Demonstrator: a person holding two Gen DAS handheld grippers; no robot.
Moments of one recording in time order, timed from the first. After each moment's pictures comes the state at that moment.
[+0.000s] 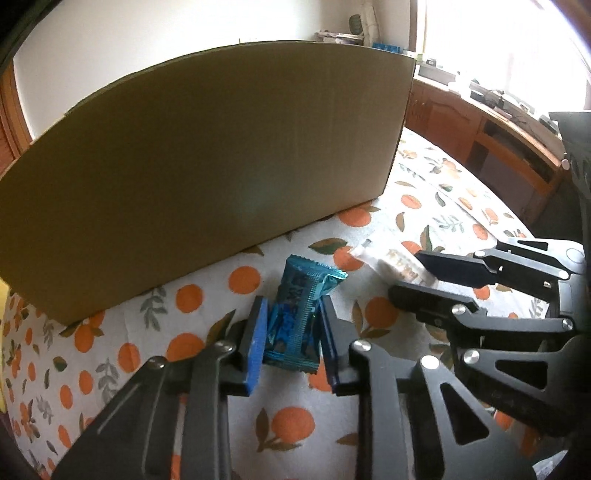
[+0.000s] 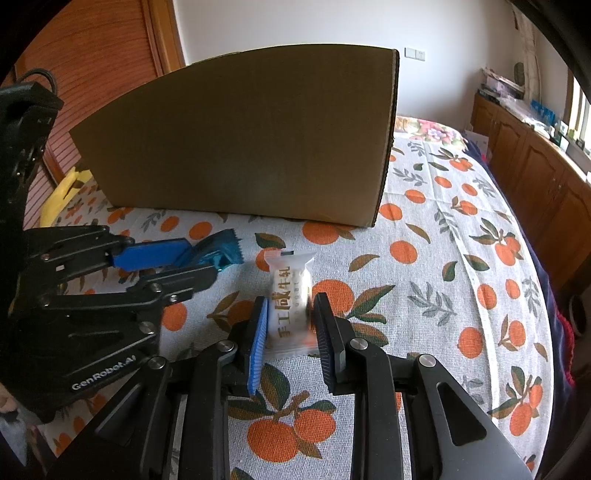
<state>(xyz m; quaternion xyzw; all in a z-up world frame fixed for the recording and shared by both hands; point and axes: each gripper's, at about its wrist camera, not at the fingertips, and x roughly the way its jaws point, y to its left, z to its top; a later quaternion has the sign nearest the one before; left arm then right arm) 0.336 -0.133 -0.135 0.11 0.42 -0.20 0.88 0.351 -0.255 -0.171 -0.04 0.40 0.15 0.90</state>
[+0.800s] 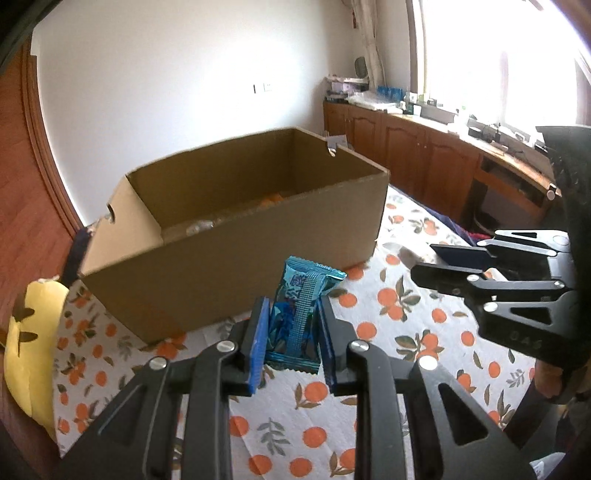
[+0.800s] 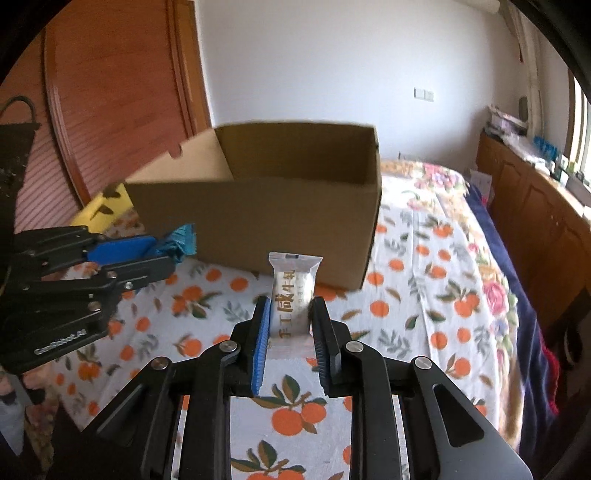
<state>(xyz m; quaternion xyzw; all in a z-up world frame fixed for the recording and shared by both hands) 0.293 -0.099 -0.051 0.10 0.34 -0.19 0.92 0.317 -0.266 -0.091 -0.05 0.33 0.18 0.93</state>
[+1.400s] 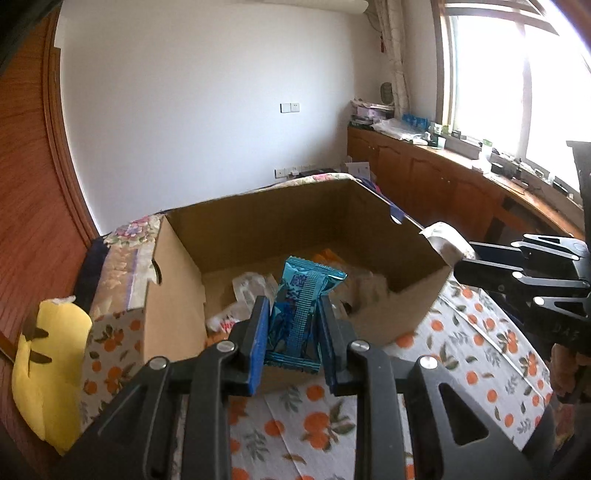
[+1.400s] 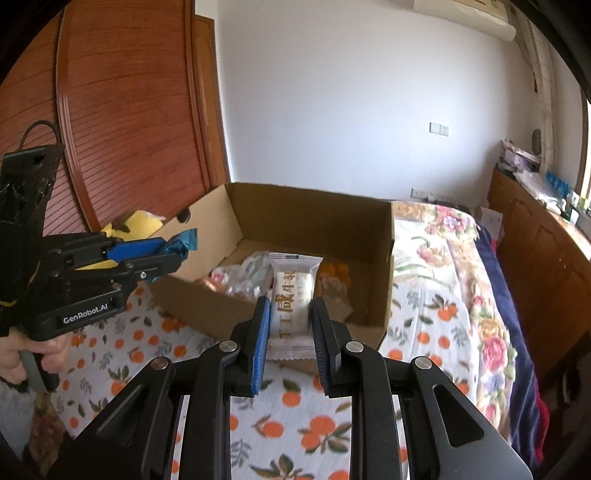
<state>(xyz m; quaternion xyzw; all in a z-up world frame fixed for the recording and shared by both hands) 0.370 -0.053 -0.009 0.06 0.31 -0.16 0.94 0.378 -0.245 -0.029 -0.06 0.29 0.20 0.93</state>
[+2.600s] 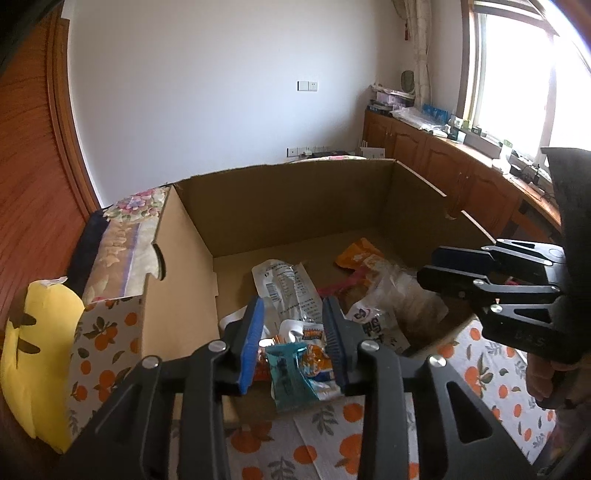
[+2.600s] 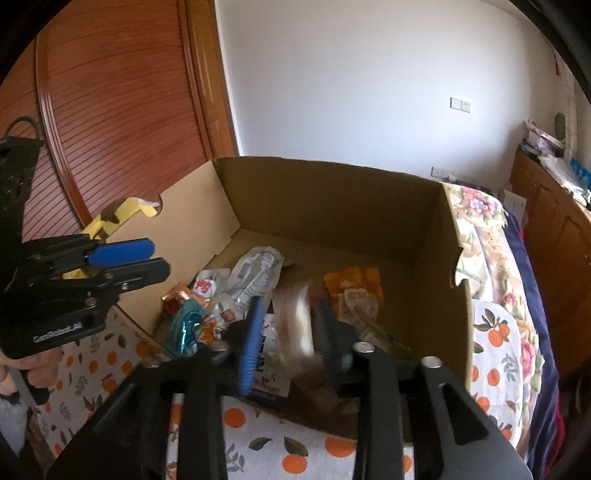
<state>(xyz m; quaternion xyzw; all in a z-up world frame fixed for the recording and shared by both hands) 0.417 -0.035 -0.039 0.04 0.35 -0.14 0.92 0.455 -0.221 -0.061 -0.05 0.33 0.23 0.91</state>
